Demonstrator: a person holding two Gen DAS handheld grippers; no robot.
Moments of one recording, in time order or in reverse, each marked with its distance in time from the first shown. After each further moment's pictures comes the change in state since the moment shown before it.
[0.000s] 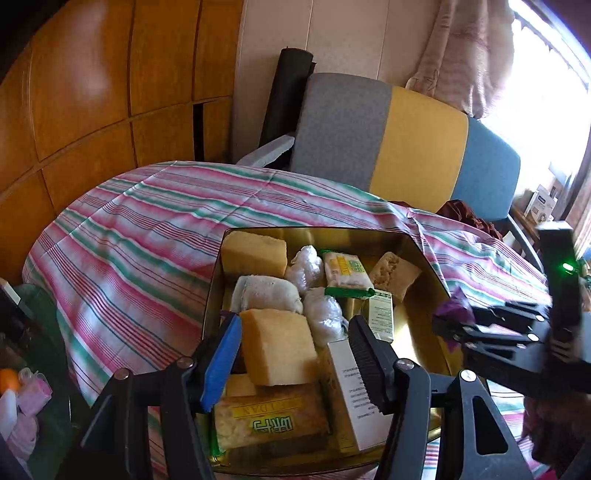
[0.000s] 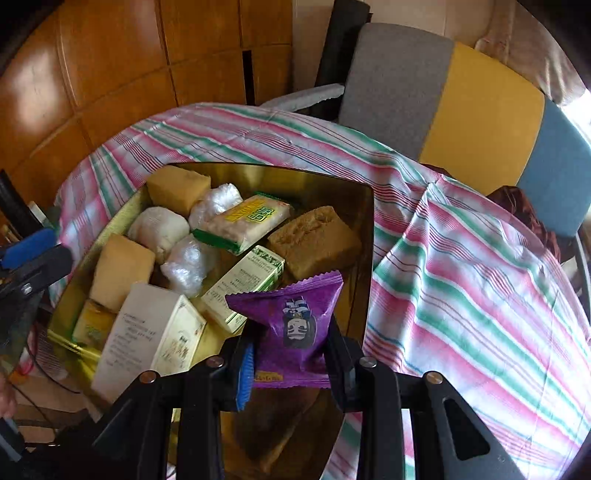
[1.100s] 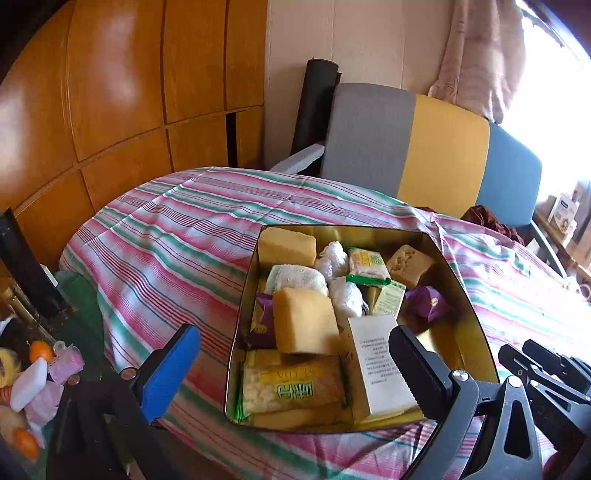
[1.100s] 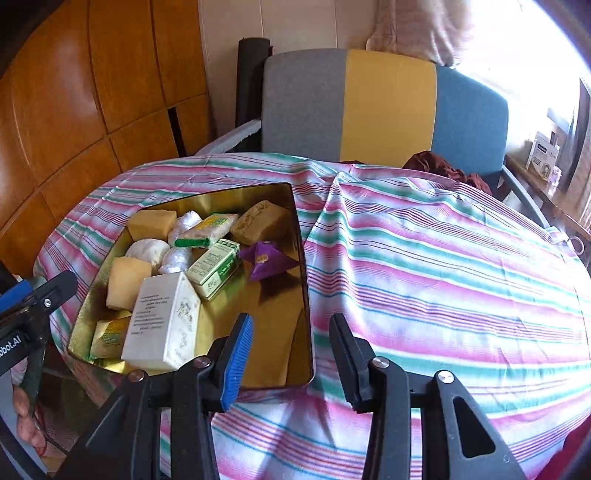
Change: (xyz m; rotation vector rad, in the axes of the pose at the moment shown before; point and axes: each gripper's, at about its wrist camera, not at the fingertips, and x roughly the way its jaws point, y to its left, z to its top) left arm -0.037 -0.005 -0.024 -0.017 -0.043 0.127; right arm -0.085 0.014 -0.082 0.317 -0.184 -0.153
